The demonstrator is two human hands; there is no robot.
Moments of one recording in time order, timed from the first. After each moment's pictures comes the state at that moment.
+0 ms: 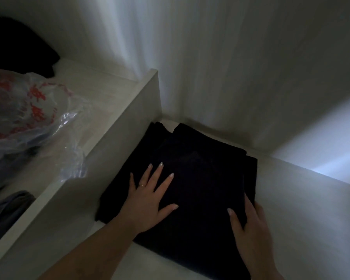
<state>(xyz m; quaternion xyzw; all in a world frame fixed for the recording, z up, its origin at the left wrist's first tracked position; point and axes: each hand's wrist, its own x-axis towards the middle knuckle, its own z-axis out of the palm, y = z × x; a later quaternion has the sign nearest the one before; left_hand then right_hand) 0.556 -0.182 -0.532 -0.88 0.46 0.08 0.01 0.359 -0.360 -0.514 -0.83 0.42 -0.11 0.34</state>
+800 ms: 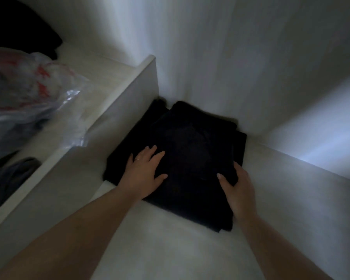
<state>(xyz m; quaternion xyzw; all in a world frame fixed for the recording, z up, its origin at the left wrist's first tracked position) 0.555 -0.207 -0.501 -0.91 0.38 0.14 -0.10 0.389 -0.404 -0.509 -0.79 0.41 -0.13 0.44</state>
